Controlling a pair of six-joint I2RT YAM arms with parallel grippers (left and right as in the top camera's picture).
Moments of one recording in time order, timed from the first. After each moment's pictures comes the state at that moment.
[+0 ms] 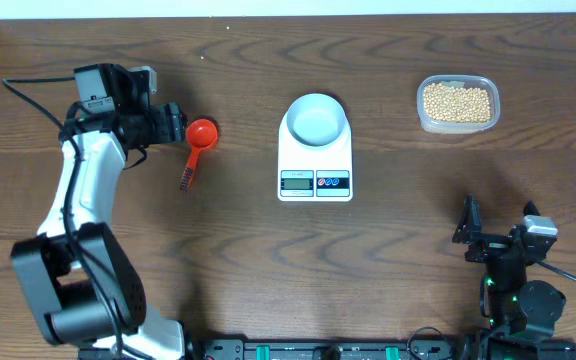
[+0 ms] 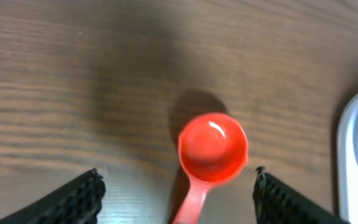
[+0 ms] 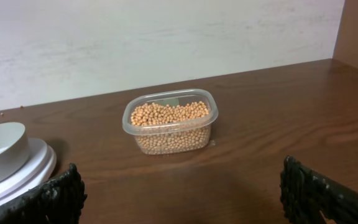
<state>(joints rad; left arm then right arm) 0.22 1.74 1.25 -0.52 0.31 0.07 -0.21 0.01 0.01 -0.06 -0.13 0.12</state>
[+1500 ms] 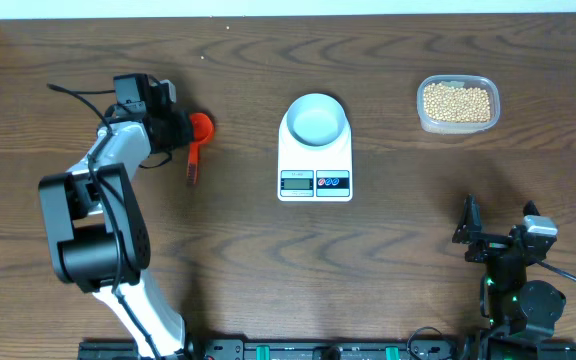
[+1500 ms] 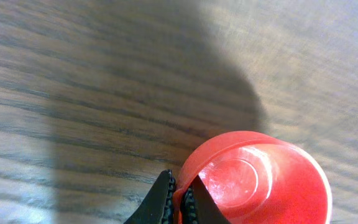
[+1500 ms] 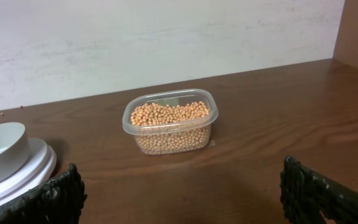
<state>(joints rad) 0.17 2.00 1.25 -0.34 0.28 -0.12 -0.21 0.01 0.01 -0.06 -0.13 0.12</state>
